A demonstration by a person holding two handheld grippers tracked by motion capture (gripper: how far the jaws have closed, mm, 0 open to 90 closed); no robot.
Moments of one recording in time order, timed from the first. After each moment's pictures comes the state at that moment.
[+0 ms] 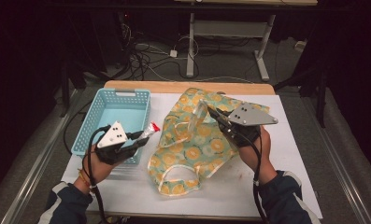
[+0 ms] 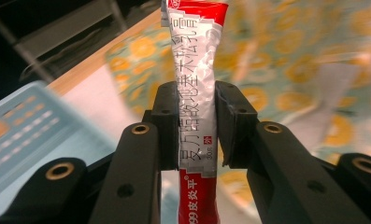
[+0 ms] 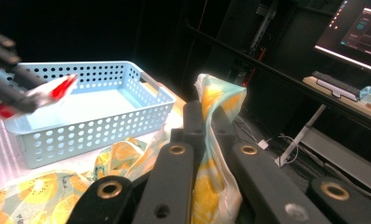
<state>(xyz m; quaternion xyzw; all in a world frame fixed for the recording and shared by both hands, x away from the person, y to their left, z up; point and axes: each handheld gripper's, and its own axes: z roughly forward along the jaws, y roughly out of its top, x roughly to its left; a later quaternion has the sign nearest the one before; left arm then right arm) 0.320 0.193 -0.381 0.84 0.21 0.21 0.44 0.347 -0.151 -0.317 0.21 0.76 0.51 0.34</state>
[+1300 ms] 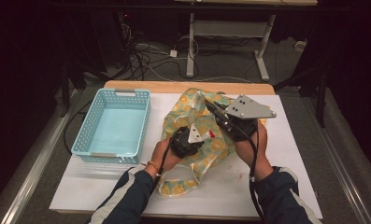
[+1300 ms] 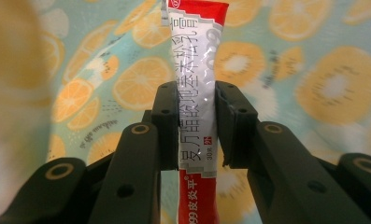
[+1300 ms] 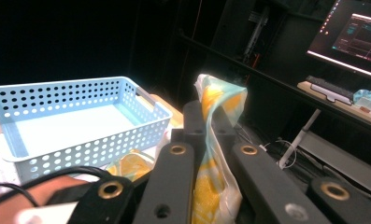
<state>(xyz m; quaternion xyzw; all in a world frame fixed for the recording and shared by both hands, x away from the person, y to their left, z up) 0.405 0.025 -0.457 0.89 0.21 0.20 0.34 0.350 -0.140 -0.302 0.22 0.74 0.53 0.35</state>
